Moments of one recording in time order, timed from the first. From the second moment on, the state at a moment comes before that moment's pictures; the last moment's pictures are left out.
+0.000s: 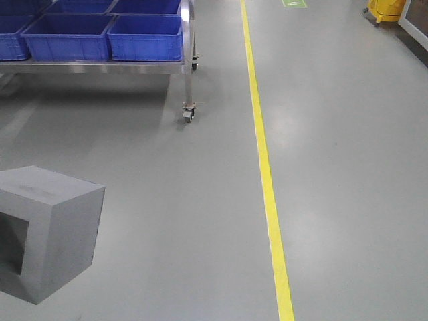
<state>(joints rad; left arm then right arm) -0.43 0.30 -0.34 -0.15 0.17 0.03 0.02 -0.01 0.03 -0.06 0.17 0.04</state>
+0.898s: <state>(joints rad) -0.43 0.30 -0.34 -0.15 0.17 0.03 0.02 -0.01 0.03 -0.06 0.17 0.04</state>
